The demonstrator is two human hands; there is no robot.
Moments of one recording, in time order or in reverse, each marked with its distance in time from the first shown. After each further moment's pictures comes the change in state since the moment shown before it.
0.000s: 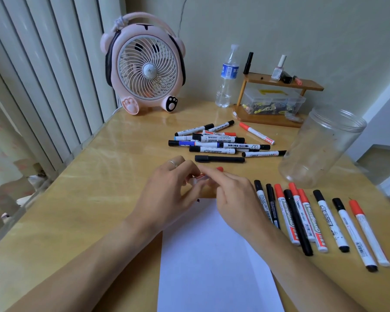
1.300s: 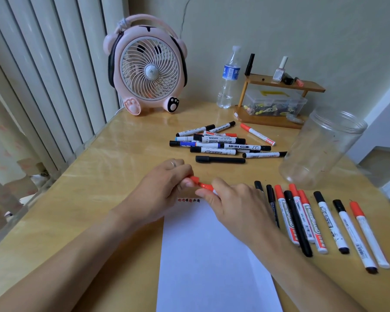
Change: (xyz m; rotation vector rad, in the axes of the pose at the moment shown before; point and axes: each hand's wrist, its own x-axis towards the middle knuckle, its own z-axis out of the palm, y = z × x) left_hand 0.004 -0.030 -0.009 -0.074 -0.182 0.131; right_hand -0.015 -0.010 -0.009 -0.435 0.111 -0.153
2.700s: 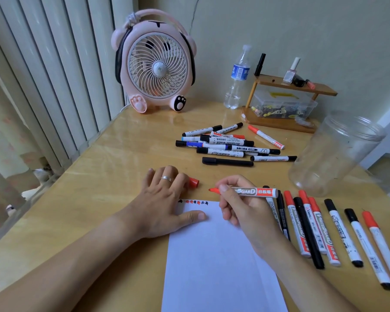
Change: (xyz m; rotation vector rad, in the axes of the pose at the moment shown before) left_hand -0.020 -0.002 0.007 0.432 -0.327 -0.350; right_hand -0.002 0.001 0.009 1.293 -0.146 0.606
